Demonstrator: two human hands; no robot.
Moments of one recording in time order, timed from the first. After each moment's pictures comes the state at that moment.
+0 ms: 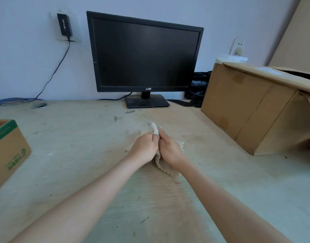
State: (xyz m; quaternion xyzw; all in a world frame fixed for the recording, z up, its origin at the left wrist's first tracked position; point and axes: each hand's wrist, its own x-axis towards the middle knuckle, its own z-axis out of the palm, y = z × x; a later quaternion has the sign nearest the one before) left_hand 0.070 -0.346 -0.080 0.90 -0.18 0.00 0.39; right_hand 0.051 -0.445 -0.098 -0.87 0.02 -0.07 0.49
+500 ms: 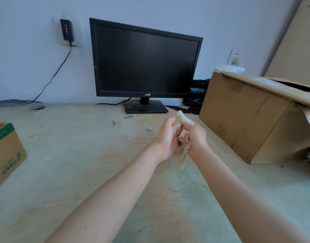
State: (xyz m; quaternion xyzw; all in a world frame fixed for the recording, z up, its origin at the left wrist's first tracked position) left_hand 0.070 -0.403 -0.042 0.50 -0.15 -0.32 0.79; right_hand 0.059 -0.486 -0.043 -0.58 0.19 -0.18 0.77
